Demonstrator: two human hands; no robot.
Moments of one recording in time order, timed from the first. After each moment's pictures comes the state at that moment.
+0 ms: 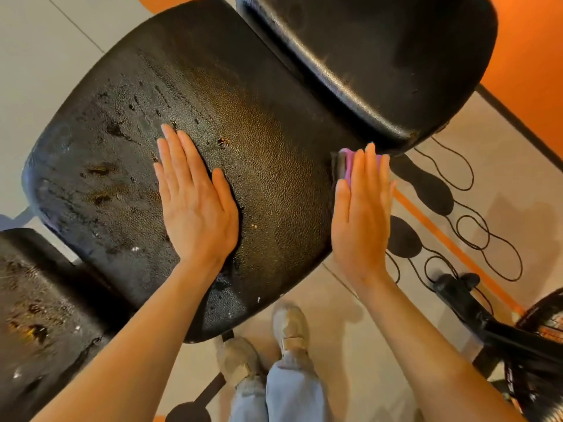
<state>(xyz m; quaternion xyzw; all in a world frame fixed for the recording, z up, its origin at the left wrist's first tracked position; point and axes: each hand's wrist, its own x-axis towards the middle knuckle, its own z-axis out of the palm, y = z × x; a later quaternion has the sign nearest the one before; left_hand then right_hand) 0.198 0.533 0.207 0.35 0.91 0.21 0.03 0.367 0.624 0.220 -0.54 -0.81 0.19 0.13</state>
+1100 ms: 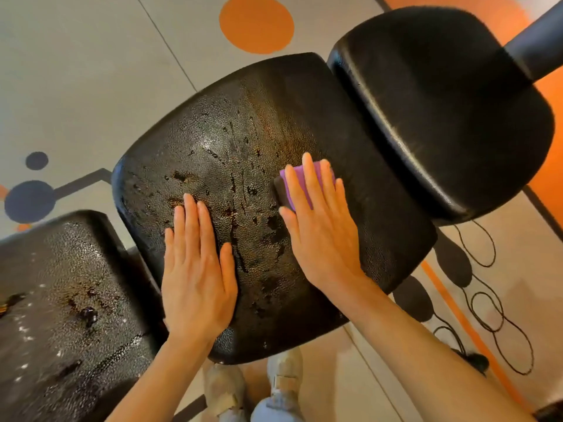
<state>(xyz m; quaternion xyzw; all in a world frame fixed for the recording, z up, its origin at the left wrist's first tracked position) 0.190 0.441 0.205 0.31 0.94 0.13 0.08 0.265 0.613 0.235 -0.27 -0.96 0.04 -0.04</state>
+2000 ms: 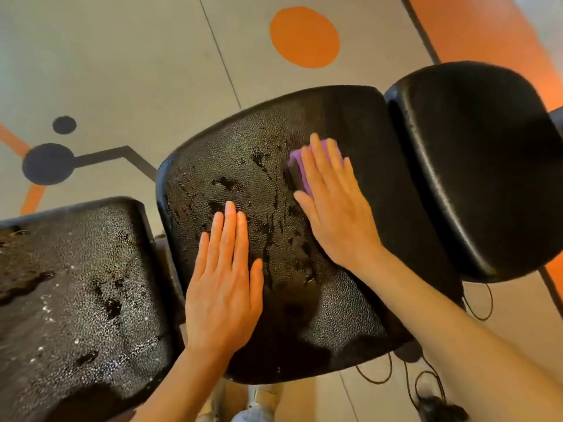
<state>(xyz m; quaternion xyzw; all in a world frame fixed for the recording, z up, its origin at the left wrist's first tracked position) 0.189 0.442 0.207 0.30 0.94 0.13 0.08 0.196 0.648 0.232 -0.13 -0.99 0.01 -0.05</state>
